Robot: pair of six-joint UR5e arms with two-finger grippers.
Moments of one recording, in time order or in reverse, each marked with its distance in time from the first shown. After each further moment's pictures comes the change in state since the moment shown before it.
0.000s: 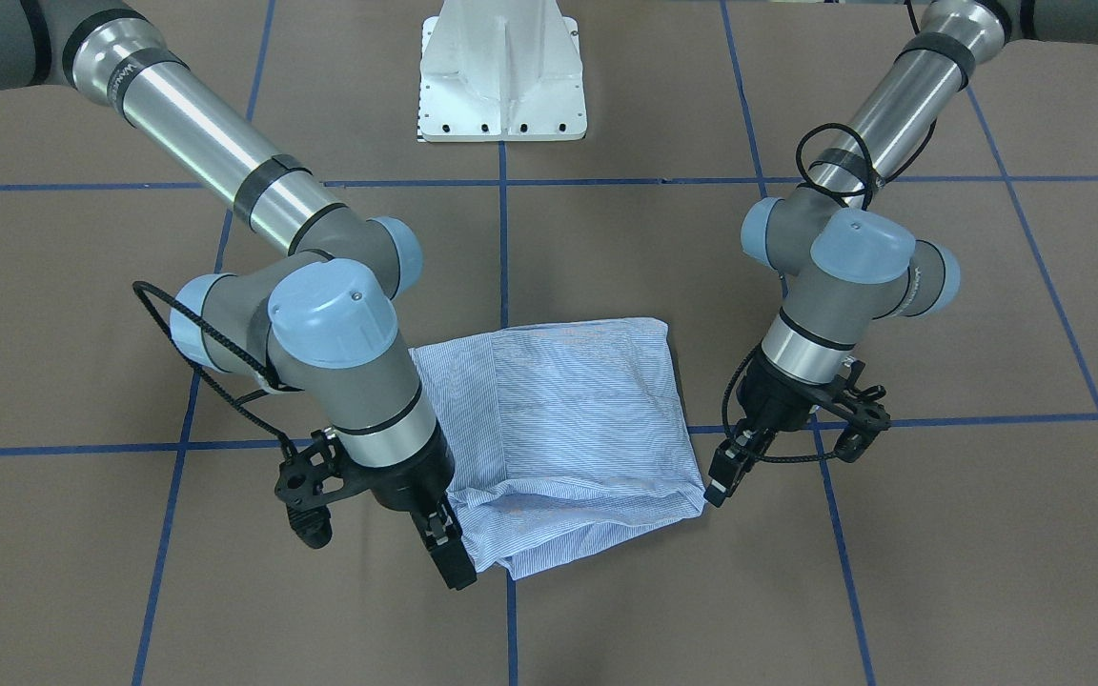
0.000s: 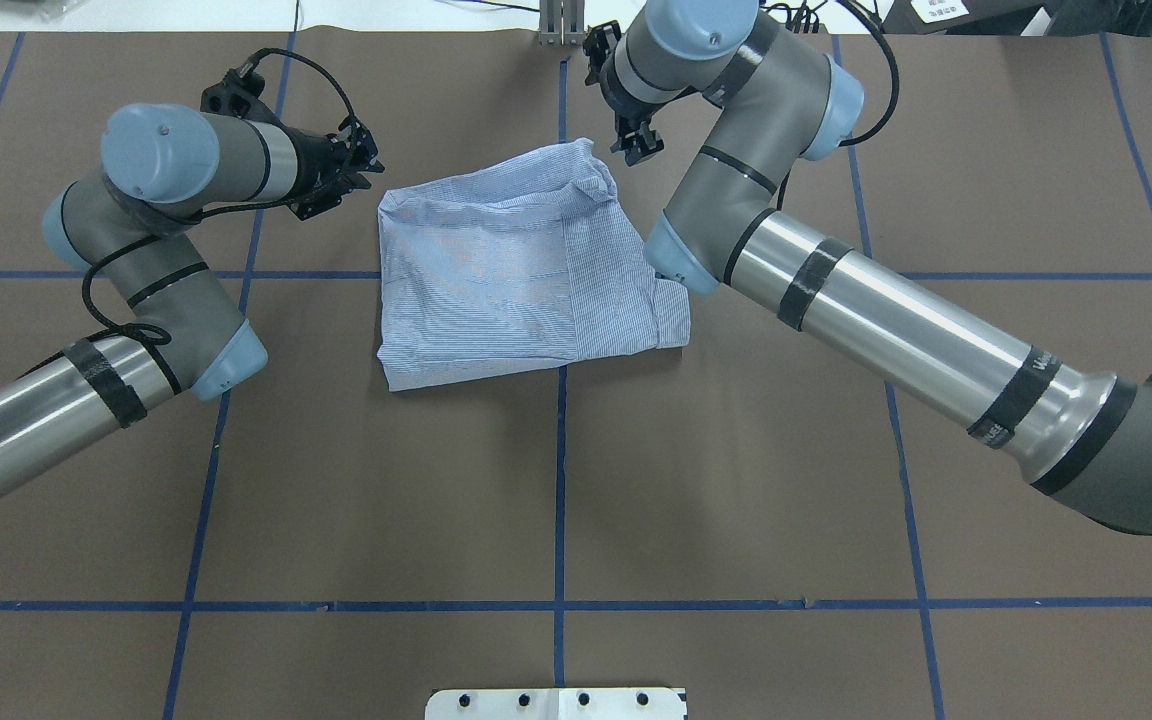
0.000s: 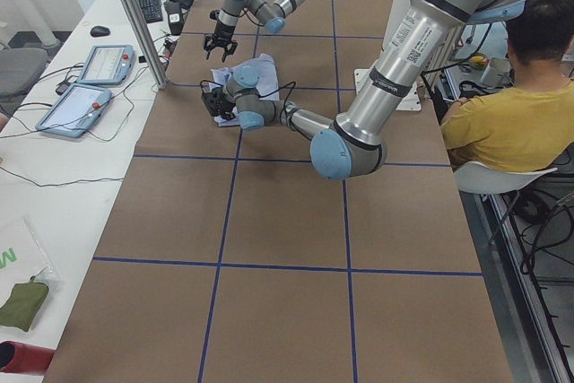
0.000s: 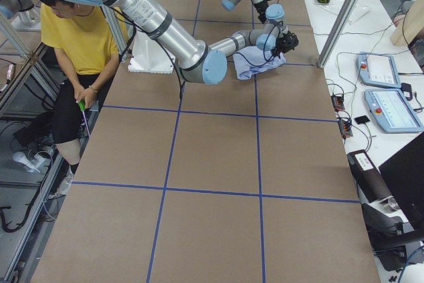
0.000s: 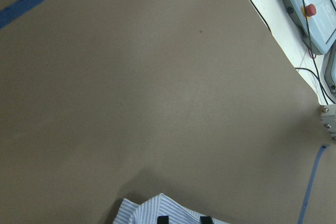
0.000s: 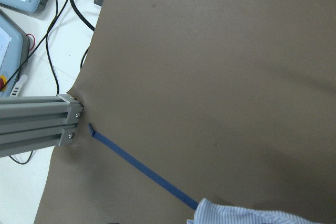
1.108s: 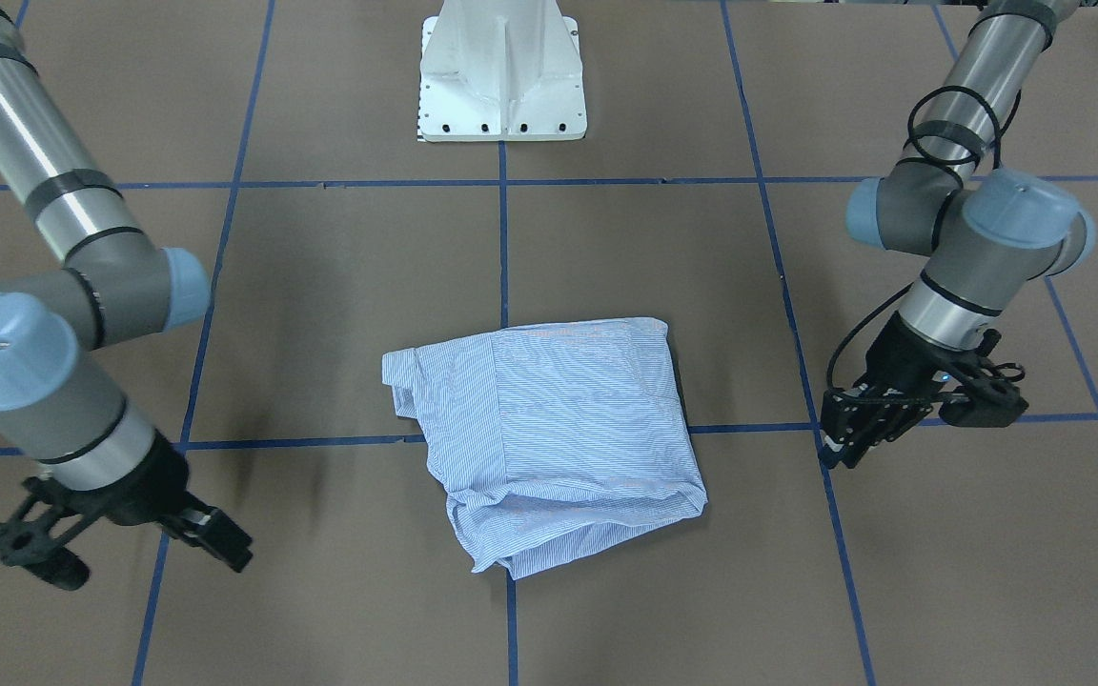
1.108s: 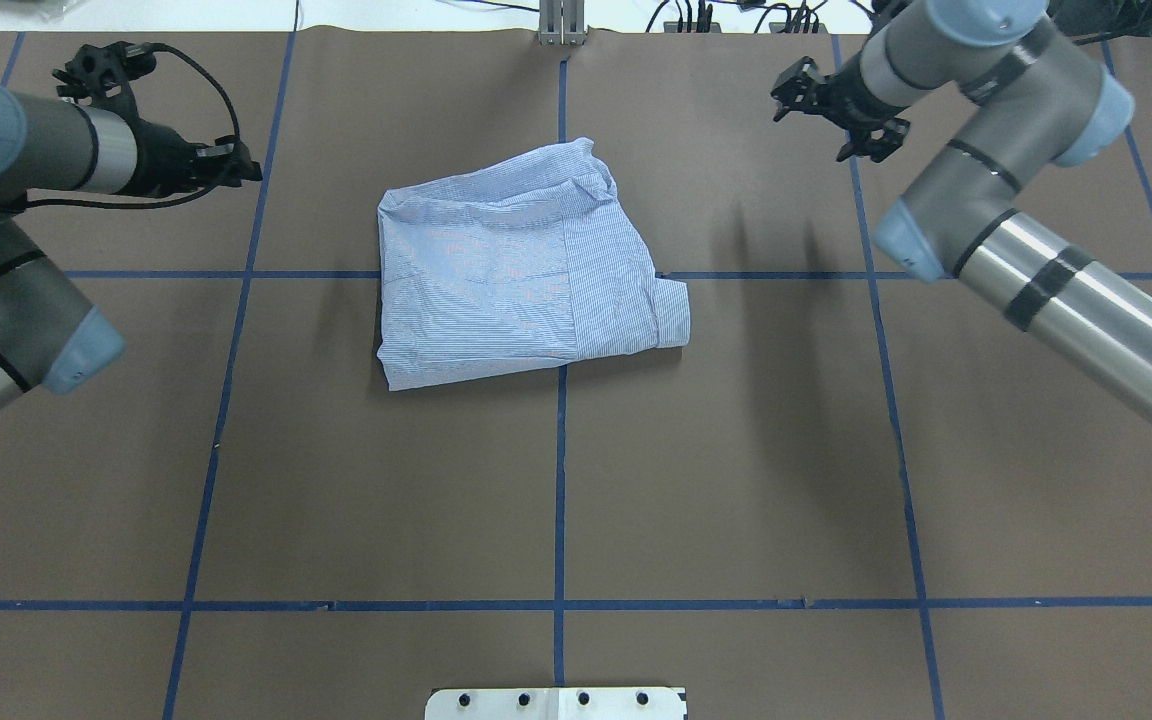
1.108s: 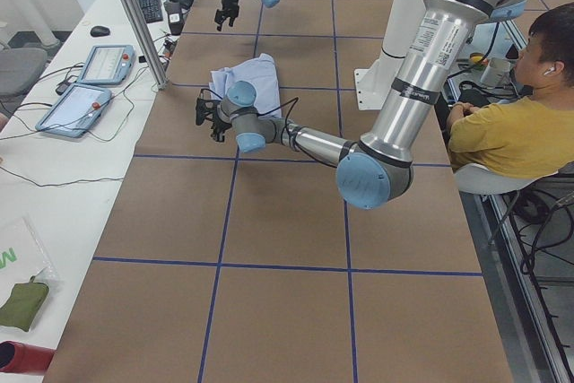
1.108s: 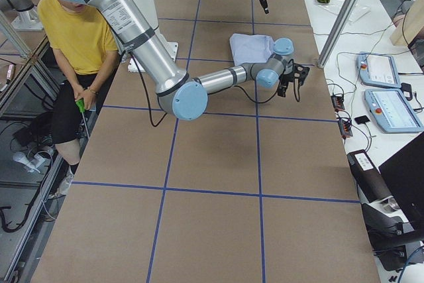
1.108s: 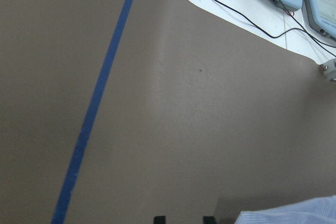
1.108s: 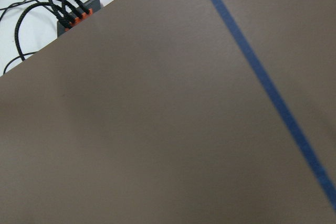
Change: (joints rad) left arm -0.152 0.247 -0.180 0.011 -0.193 0.687; right arm 0.211 -0.395 0.238 -0.015 0.262 -0.878
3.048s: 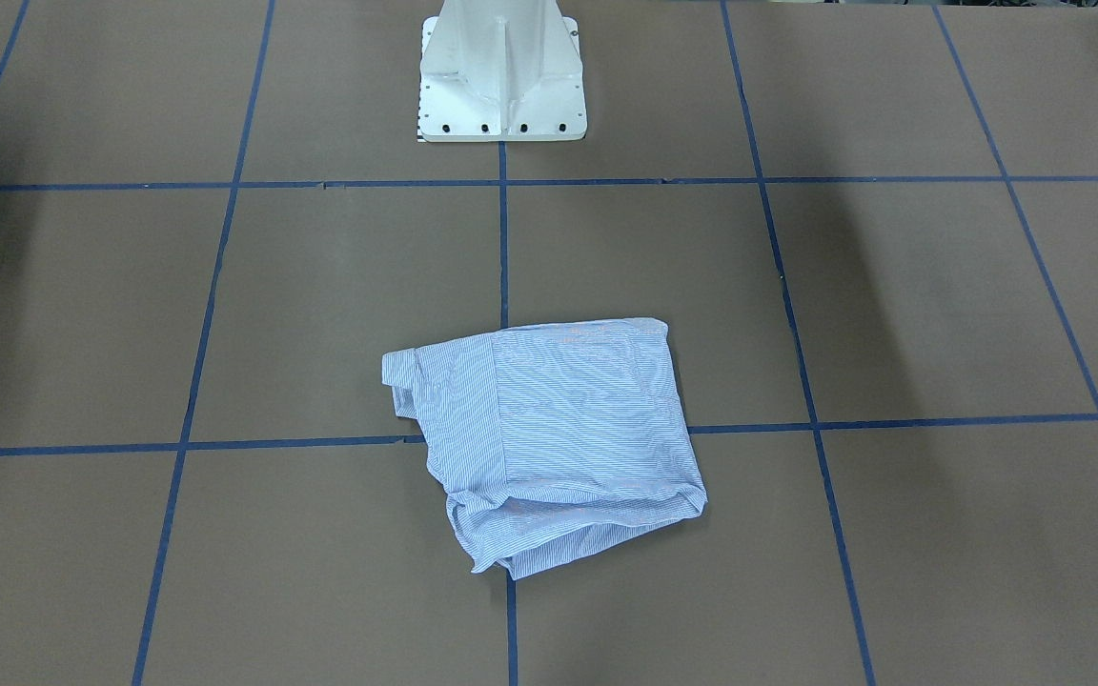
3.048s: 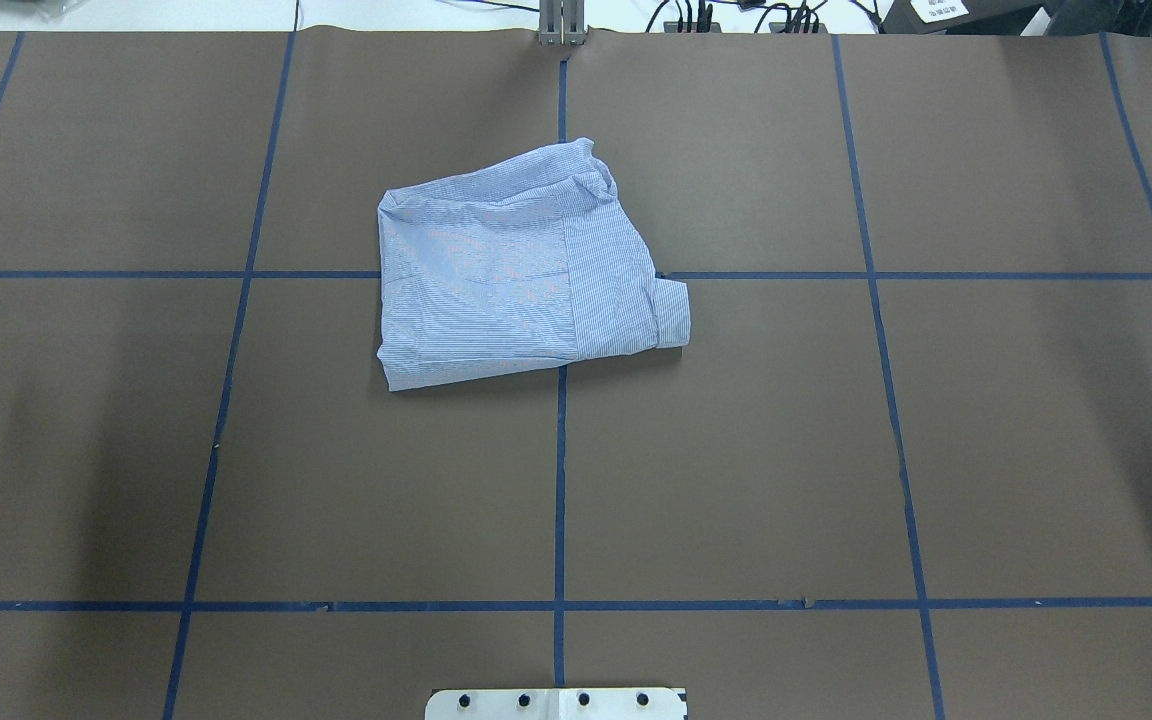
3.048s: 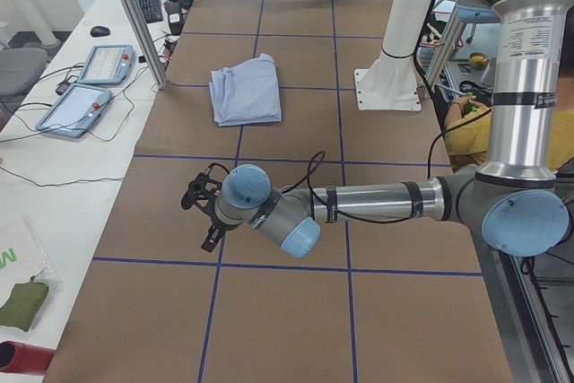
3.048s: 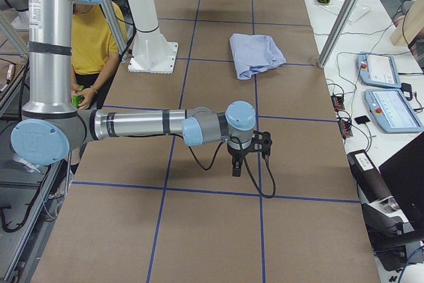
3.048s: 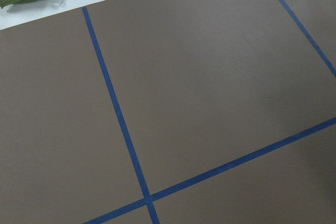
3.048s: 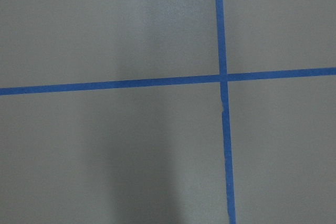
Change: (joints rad) left arm -0.599 0.363 -0.088 0.241 -0.471 1.045; right arm 0.440 -0.702 0.533 -0.472 0.272 -1.067
